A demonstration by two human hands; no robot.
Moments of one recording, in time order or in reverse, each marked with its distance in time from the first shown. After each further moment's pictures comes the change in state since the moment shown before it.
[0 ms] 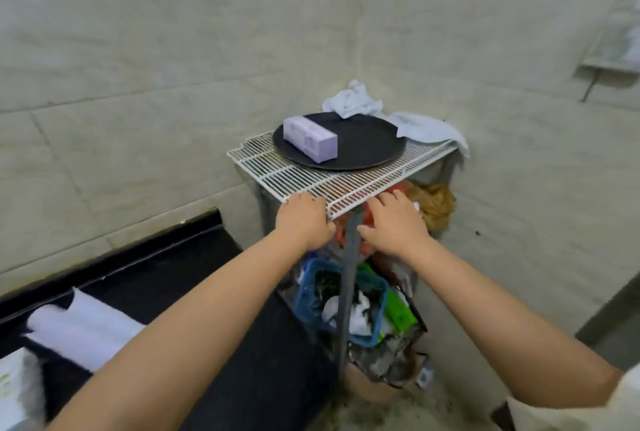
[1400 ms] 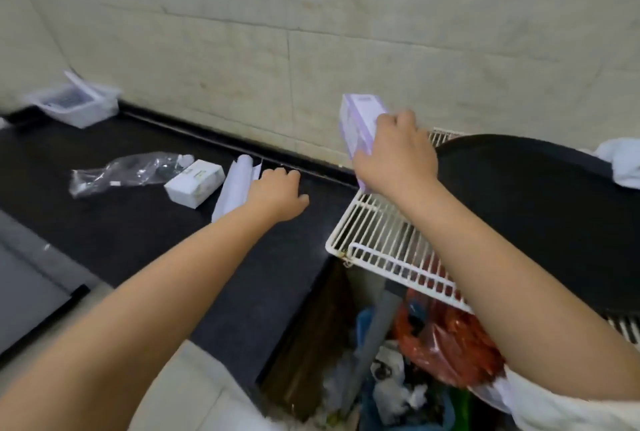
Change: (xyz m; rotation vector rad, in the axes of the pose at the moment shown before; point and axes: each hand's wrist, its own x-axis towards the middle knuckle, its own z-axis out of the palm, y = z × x) left_hand 0.016 -0.034 0.023 0.010 -0.024 -1.216; right_hand 0.173 -0.046 -0.040 0.482 0.019 -0.909
